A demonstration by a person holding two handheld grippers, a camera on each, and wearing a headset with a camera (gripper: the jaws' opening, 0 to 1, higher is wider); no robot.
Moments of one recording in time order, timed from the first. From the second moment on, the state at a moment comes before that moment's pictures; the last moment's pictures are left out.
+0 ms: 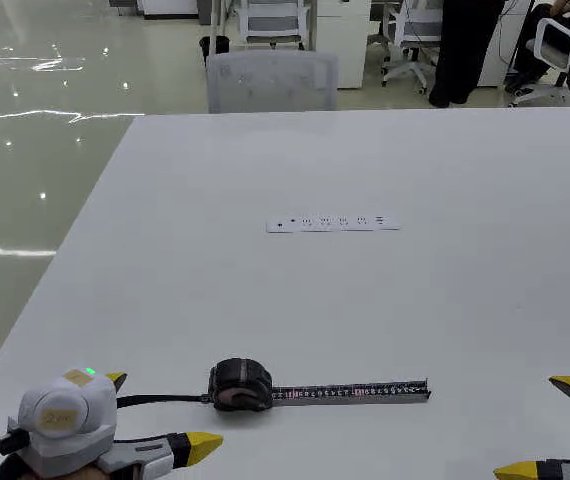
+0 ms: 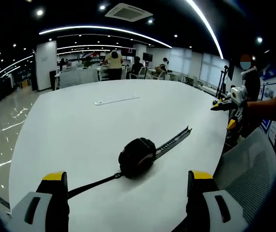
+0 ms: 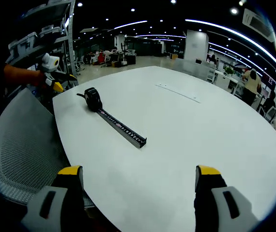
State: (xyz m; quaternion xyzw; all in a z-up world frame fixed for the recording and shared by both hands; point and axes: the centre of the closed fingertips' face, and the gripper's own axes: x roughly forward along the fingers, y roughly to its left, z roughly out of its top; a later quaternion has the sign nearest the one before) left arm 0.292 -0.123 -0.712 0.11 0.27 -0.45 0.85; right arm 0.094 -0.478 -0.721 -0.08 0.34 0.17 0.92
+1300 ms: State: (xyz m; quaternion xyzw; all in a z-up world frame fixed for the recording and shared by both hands) left arm 0.290 -0.192 -0.749 0.12 0.25 -0.34 0.90; right arm 0.193 -0.452 -0.775 -0.25 0.44 0.41 0.76
